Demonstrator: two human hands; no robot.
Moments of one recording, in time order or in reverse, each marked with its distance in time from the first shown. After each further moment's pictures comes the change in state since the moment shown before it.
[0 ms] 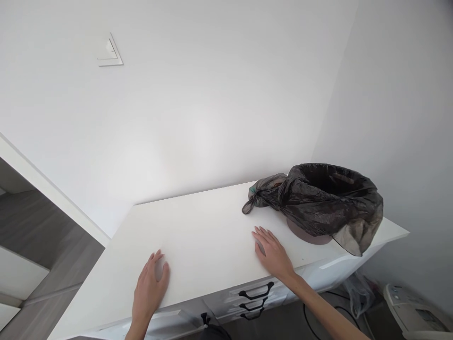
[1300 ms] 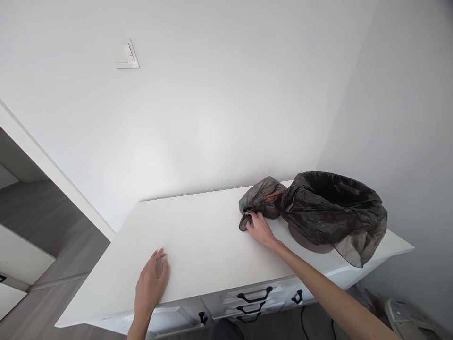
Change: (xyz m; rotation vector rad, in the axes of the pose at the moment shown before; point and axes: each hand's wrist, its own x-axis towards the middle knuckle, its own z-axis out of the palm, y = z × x) left_hand -0.005 -0.002 -0.007 -0.042 0.037 -0.046; right_hand 0.107 0.006 0.007 0.056 -0.007 0.099
